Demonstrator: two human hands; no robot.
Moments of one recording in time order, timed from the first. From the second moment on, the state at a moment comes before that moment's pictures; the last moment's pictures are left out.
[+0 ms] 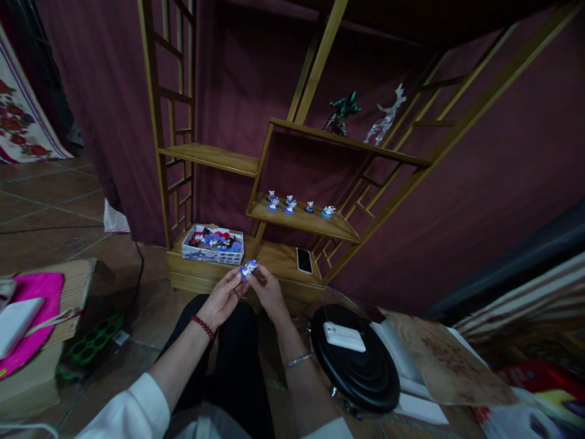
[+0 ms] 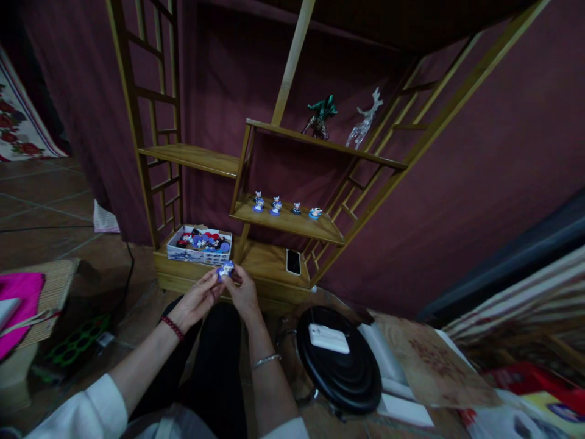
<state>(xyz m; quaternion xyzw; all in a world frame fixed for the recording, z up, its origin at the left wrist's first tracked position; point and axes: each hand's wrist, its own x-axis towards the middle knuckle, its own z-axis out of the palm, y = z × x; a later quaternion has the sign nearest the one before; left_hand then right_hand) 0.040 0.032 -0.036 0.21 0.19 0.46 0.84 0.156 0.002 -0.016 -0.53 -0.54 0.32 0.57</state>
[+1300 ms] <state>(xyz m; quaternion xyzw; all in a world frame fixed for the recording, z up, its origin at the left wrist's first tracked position) 0.042 0.026 -0.025 0.24 0.21 0.44 0.84 0.165 -0.005 -0.015 -0.52 -0.54 0.33 0.58</state>
